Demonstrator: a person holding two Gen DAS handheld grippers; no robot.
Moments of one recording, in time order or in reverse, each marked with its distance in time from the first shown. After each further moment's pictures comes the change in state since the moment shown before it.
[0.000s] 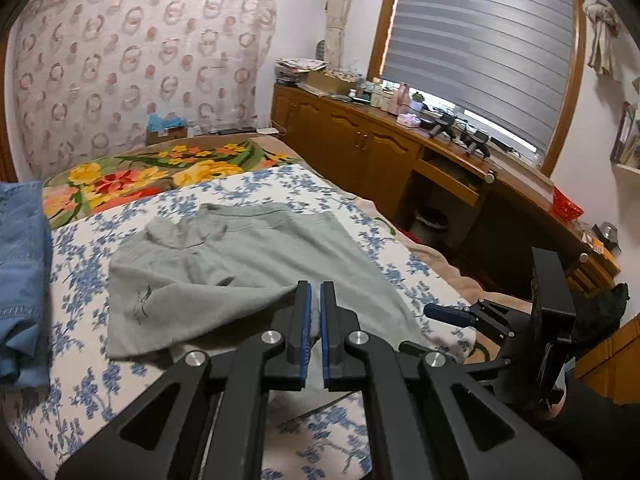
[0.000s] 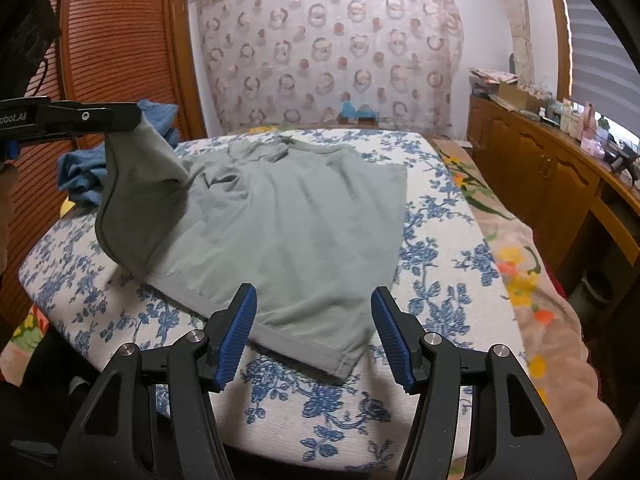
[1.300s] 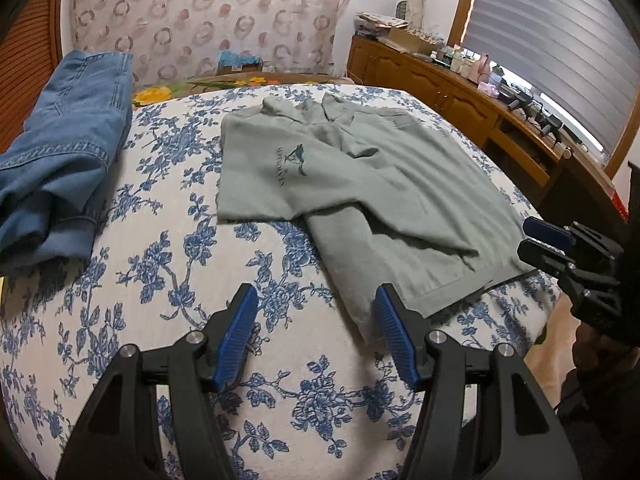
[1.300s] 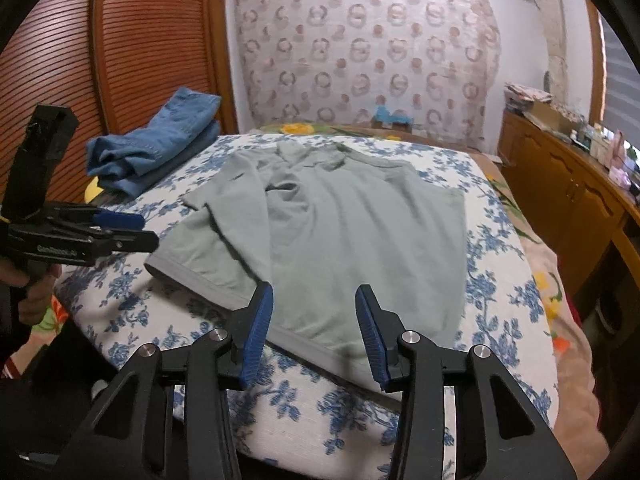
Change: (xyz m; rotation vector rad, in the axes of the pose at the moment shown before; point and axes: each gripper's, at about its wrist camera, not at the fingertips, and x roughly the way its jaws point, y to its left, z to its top) left arm -0.001 0.089 -0.098 -0.166 0.160 0.213; right arm 0.011 0.045 0.020 -0.102 0.017 0.092
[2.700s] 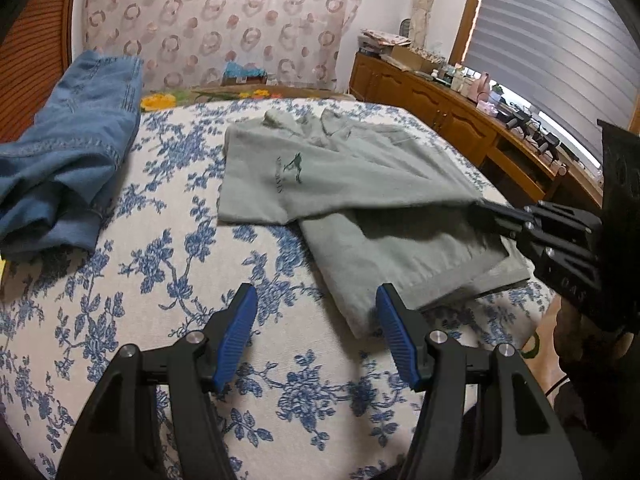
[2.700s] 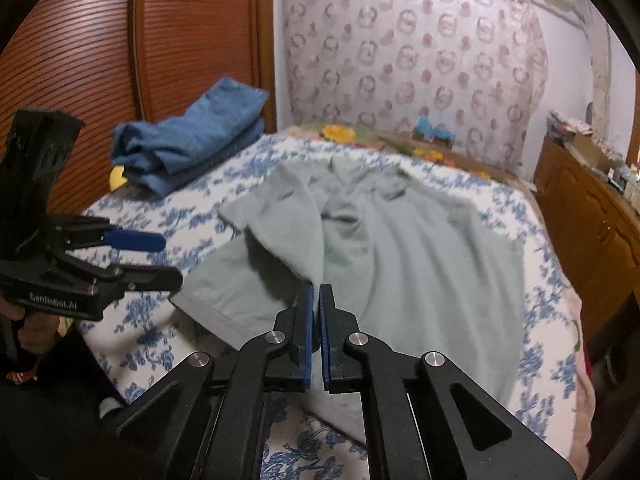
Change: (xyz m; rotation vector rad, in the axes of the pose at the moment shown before) left arm -0.019 -0.008 -0.002 -0.030 -0.069 -0.018; right arm 0.029 0.032 0.037 -0.125 -0.010 0.088
